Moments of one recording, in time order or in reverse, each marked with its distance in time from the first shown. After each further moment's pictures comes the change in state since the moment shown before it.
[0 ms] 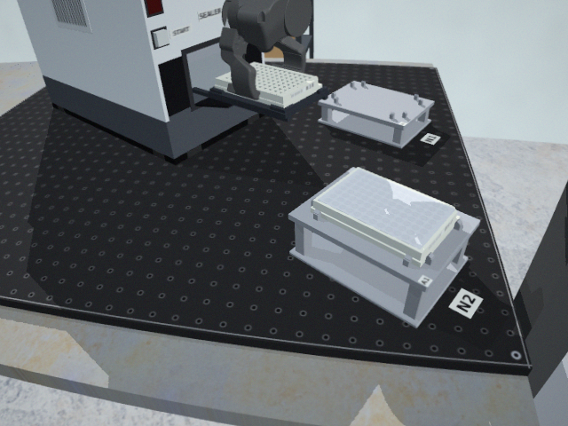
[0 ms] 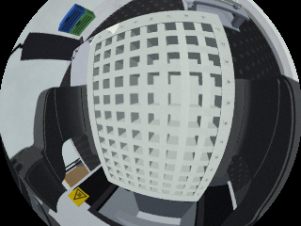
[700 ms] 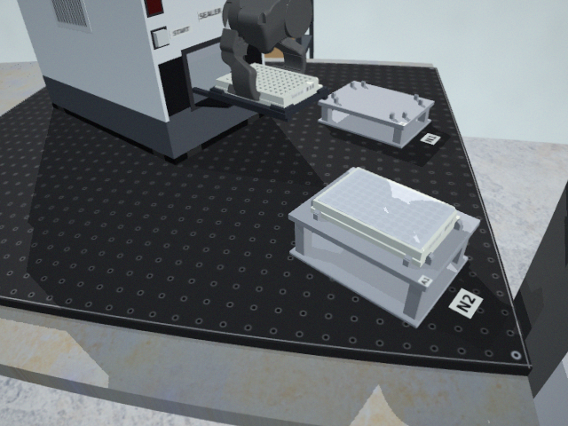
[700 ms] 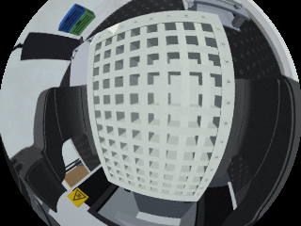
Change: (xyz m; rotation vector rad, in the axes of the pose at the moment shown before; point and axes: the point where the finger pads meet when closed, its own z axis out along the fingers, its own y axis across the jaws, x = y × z) arm 0.000 0.000 0.002 0.000 0.000 -0.001
